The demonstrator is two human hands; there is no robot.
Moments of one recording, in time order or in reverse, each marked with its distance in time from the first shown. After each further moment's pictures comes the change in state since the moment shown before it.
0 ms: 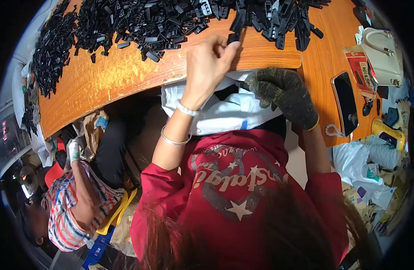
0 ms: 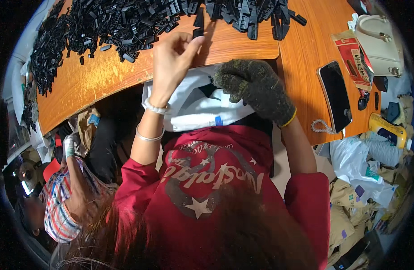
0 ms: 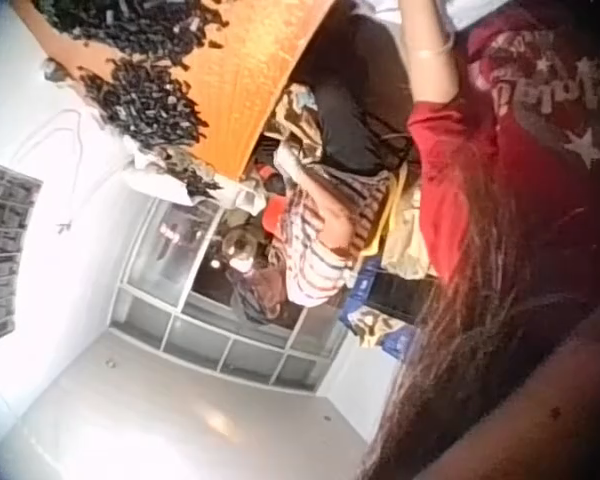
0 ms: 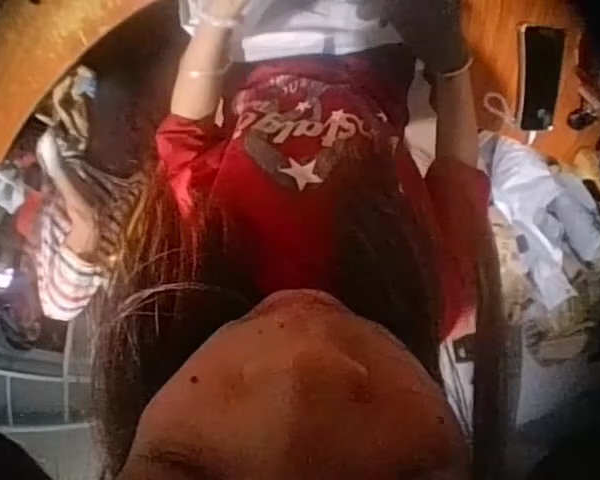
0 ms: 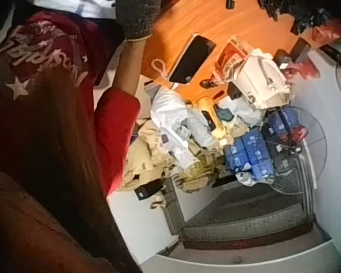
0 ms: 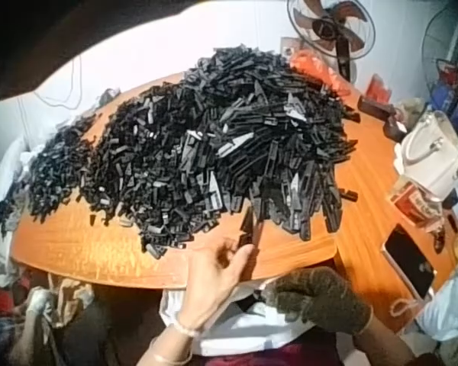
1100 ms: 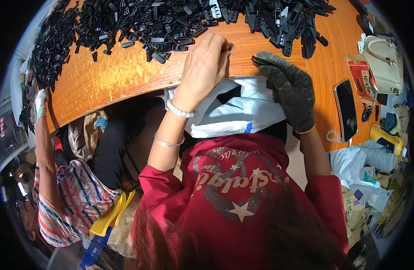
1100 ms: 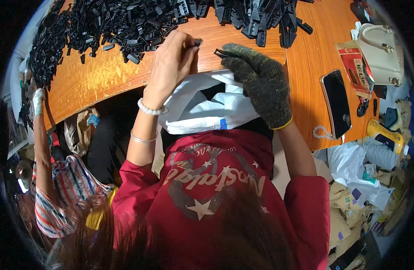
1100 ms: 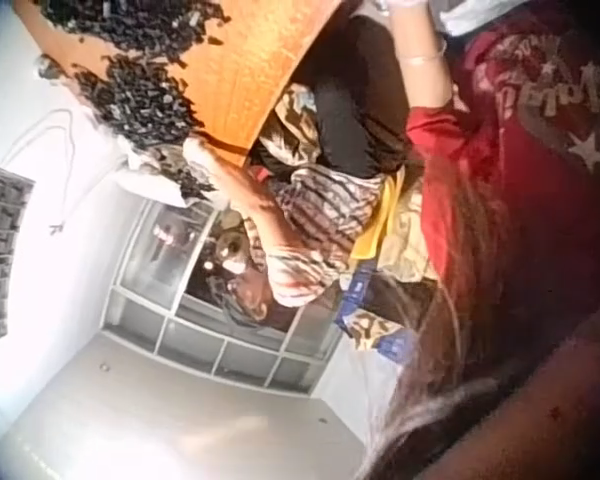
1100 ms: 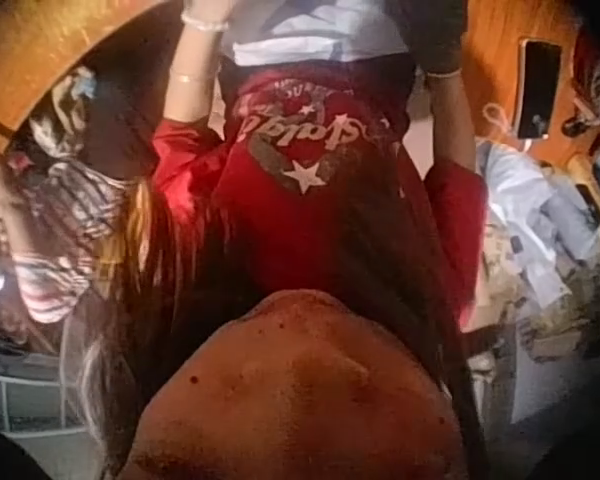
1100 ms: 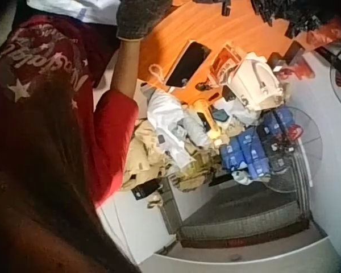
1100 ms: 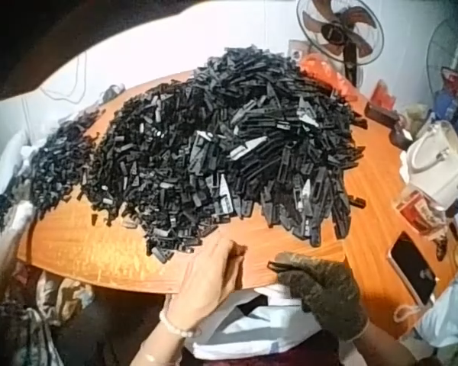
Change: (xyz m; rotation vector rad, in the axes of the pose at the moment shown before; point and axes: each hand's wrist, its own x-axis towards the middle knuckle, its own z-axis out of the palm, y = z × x) left_hand 0.008 -0.021 -0.020 0.253 -0.042 0.440; right_hand 0.016 0.004 0.014 -0.161 0.333 -0.342
